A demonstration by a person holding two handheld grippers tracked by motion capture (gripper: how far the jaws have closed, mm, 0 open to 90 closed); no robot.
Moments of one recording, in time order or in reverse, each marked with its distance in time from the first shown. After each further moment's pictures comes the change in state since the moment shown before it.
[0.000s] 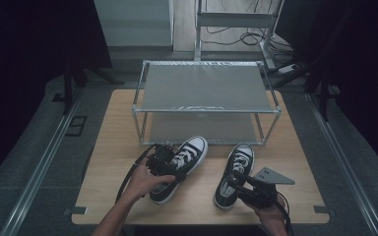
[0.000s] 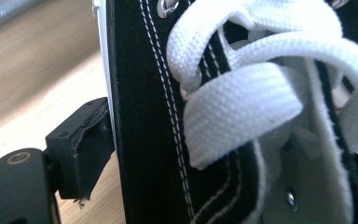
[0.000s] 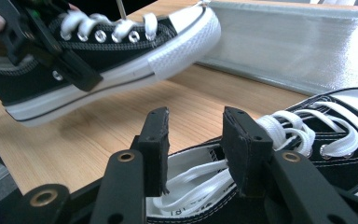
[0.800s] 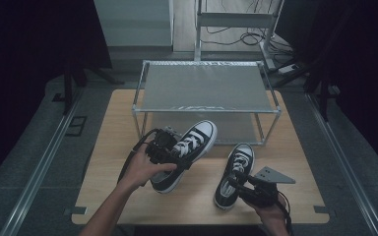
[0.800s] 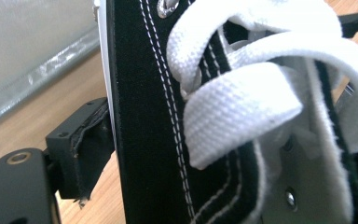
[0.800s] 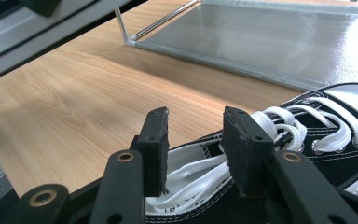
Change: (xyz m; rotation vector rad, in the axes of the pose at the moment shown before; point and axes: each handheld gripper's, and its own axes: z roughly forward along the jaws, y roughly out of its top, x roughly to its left) left arm -0.017 0.033 -0.052 -0.103 -0.048 0.076; right arm -0.003 0.000 0.000 0.012 -0.011 0.010
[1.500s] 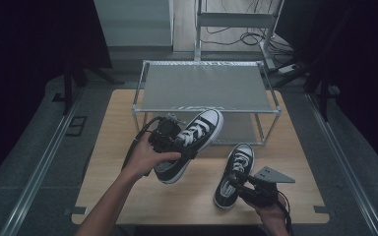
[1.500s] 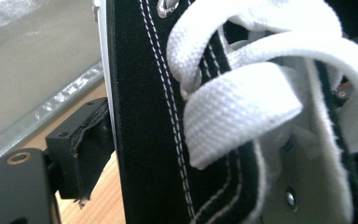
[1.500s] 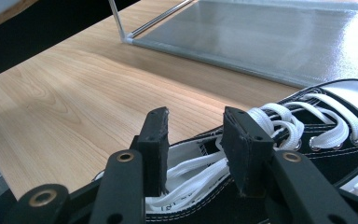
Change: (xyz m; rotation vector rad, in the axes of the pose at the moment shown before) left arm -0.001 0.030 -0.017 -0.040 -0.024 0.008; right arm -0.002 -0.001 0.002 0.008 -0.006 0.002
